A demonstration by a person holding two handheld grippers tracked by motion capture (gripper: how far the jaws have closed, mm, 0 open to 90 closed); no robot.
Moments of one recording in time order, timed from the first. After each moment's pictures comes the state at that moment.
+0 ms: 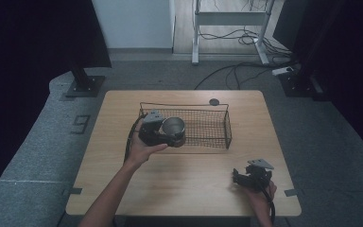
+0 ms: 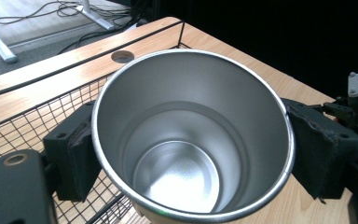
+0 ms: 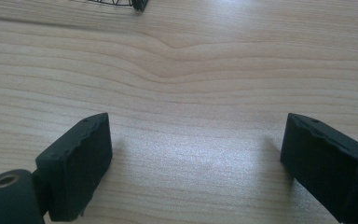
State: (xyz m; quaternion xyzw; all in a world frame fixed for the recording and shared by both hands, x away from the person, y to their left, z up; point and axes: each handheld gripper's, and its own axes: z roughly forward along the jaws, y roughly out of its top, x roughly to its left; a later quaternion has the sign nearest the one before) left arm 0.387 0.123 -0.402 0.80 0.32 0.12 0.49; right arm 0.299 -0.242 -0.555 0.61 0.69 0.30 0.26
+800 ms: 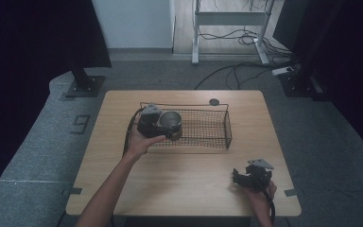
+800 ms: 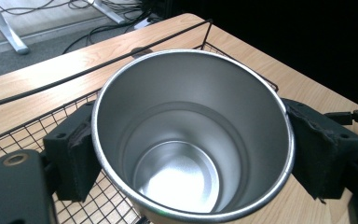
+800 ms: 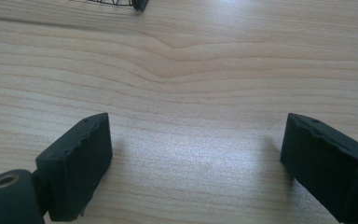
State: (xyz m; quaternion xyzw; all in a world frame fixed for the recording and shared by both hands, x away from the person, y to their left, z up) left arm 0.418 0.130 -0.408 0.80 0.34 0.13 0.47; right arm 0.299 -0.242 -0.556 0.61 0.69 0.30 0.26
